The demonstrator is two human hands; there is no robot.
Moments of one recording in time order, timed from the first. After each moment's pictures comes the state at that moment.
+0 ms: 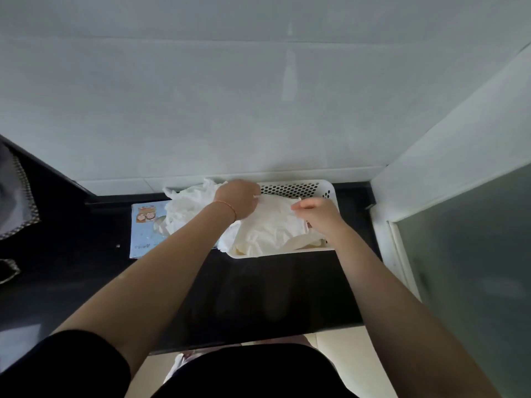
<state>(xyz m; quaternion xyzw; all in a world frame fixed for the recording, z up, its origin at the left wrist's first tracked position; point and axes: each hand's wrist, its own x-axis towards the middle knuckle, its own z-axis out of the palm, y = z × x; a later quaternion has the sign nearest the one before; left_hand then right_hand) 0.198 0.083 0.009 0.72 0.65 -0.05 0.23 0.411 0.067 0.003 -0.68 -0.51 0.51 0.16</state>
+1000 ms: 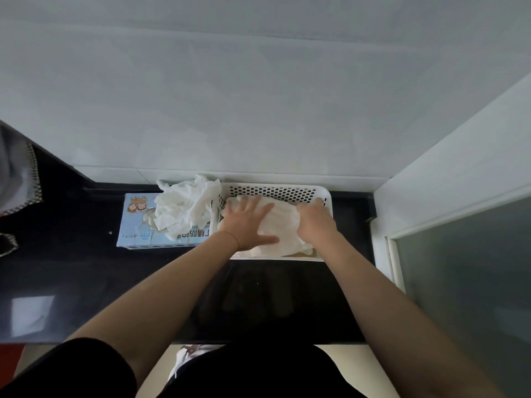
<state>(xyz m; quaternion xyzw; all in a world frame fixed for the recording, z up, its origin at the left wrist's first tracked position) 0.246 0.050 -0.051 0.73 0.64 -0.11 0.22 0.426 0.089 -0.018 -0.63 -0.74 0.21 -0.12</state>
